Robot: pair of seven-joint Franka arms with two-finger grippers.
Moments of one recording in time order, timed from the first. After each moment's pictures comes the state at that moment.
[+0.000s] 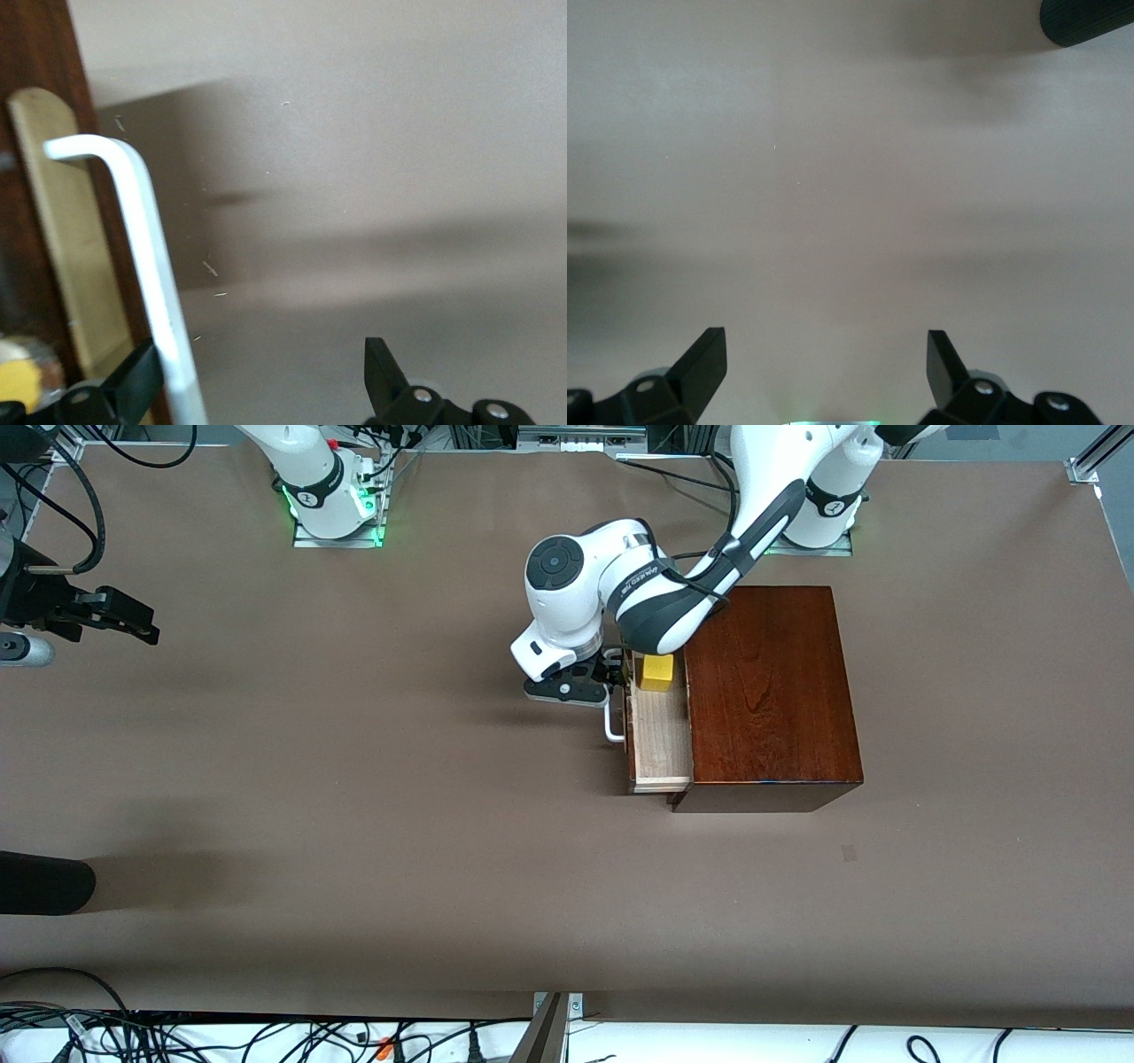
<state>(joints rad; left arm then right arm) -0.42 0.65 -0.53 -1.51 0.39 1.96 -0.90 0.08 0.01 -0.09 -1.62 -0.03 1.55 0.00</state>
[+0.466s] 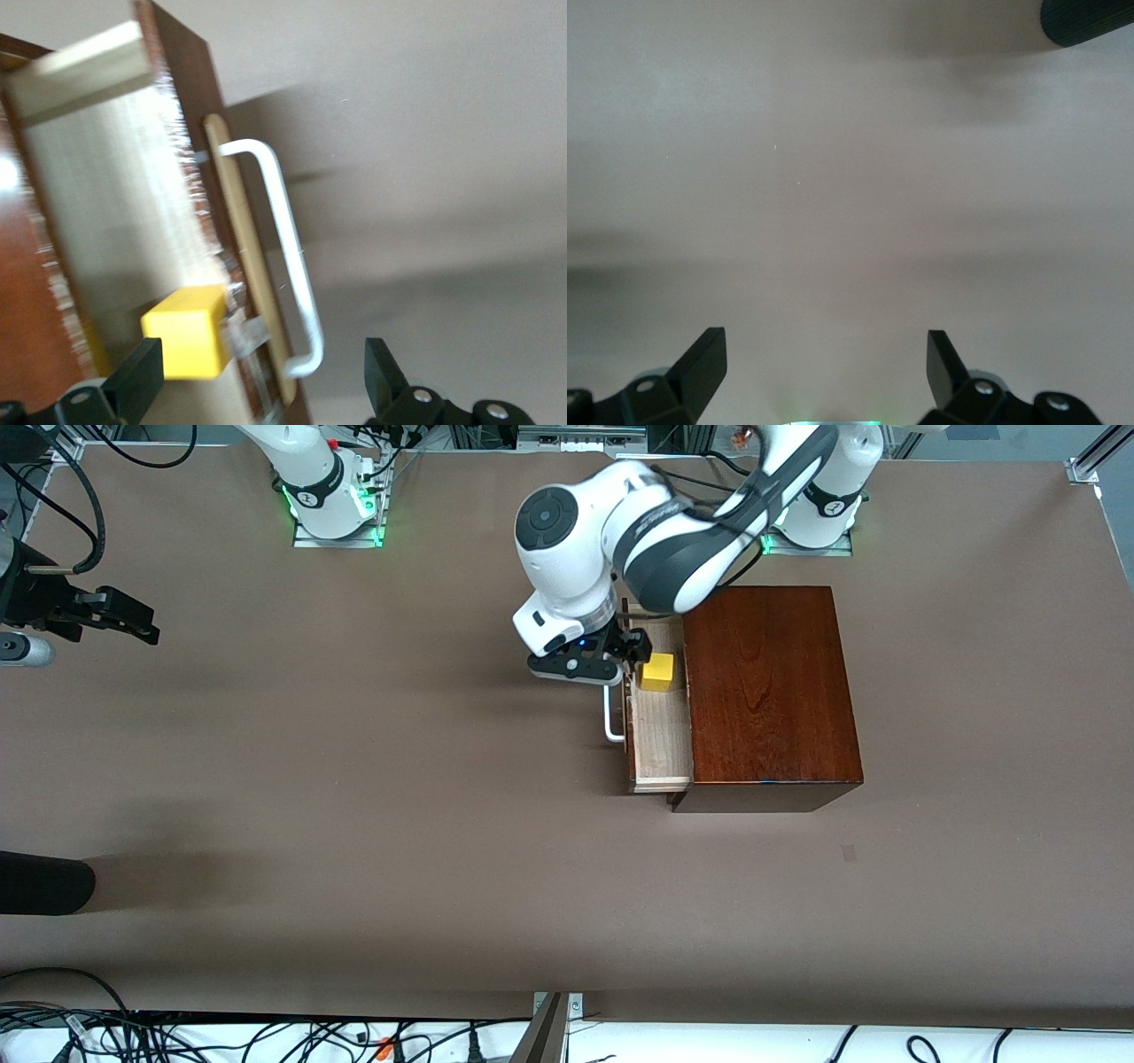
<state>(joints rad) -0.41 0.57 -0.54 -1.35 0.37 1.62 -0.76 0.08 0.01 -0.09 -1.62 -0.02 1.55 0.00</state>
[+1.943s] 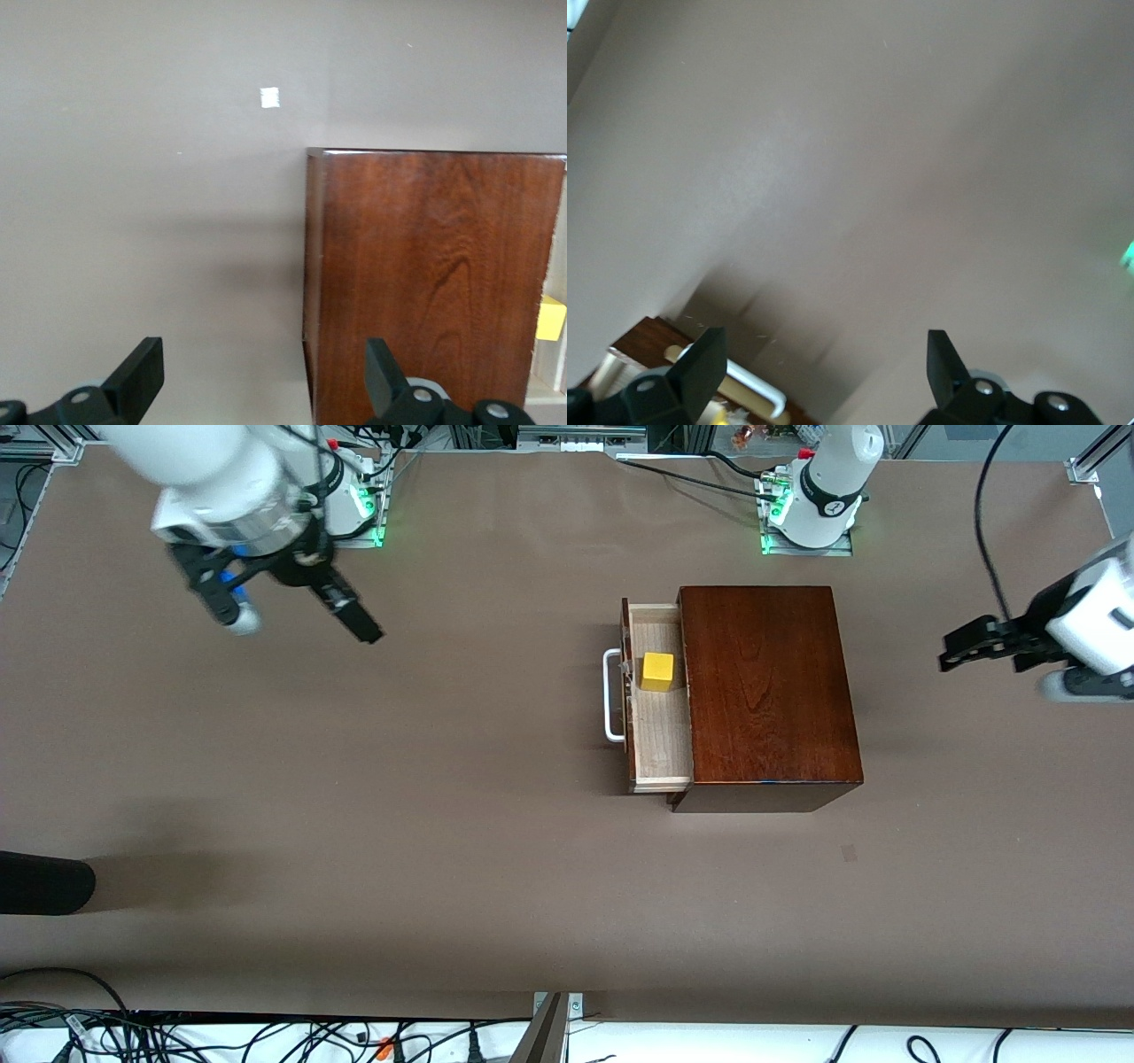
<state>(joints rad) 0.00 0.05 0.02 -1.57 -0.04 1.54 -0.05 0.29 0.07 0.22 -1.56 0.08 1.67 1.49</state>
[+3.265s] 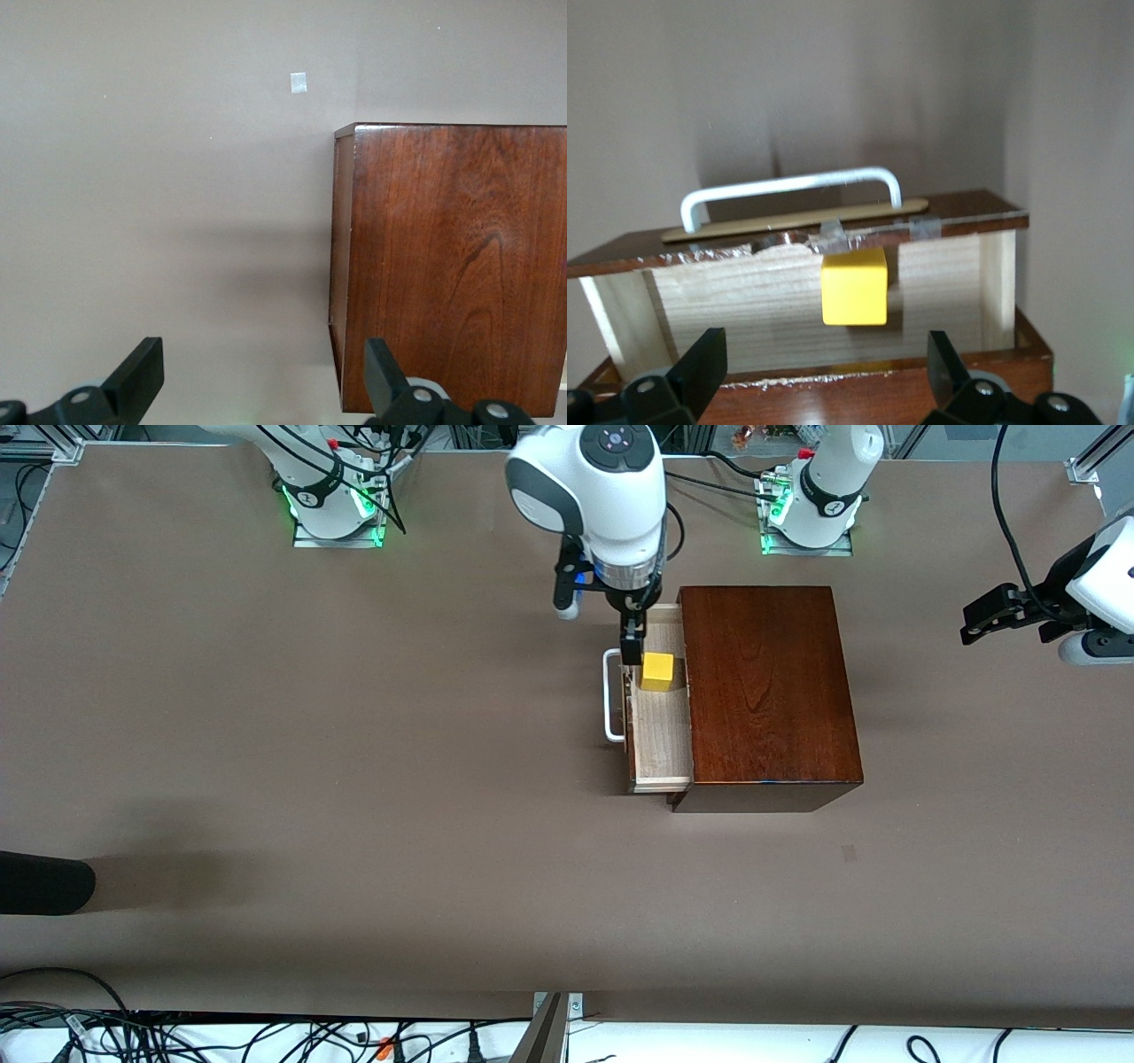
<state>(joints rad) -0.02 -0.01 0.01 -1.61 0.02 1.51 -0.05 0.80 0.68 0.22 -1.12 -0.09 1.97 2.68</state>
